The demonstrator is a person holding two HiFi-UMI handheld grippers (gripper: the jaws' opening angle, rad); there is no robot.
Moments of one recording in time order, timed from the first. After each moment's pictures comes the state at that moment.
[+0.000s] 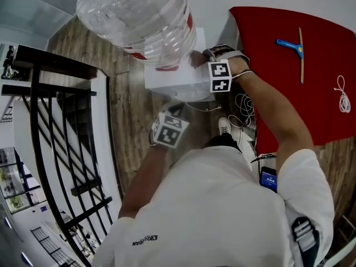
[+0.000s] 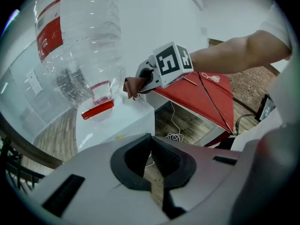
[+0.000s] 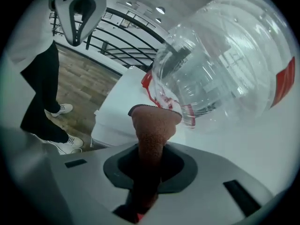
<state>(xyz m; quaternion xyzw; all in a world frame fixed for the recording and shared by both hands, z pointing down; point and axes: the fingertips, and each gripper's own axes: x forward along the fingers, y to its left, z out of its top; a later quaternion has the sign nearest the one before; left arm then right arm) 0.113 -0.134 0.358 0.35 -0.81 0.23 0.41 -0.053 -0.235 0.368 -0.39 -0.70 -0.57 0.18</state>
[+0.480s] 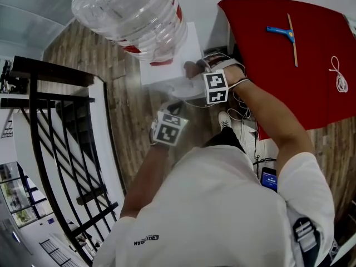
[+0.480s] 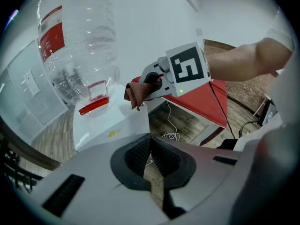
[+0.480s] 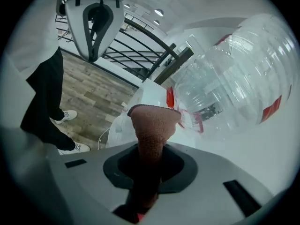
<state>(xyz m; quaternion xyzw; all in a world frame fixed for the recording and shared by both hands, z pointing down) 0.139 -0.131 0.358 0.37 -0.80 0.23 0.40 0.024 -0.210 0.367 -0.39 -0.71 -0.55 0.18</state>
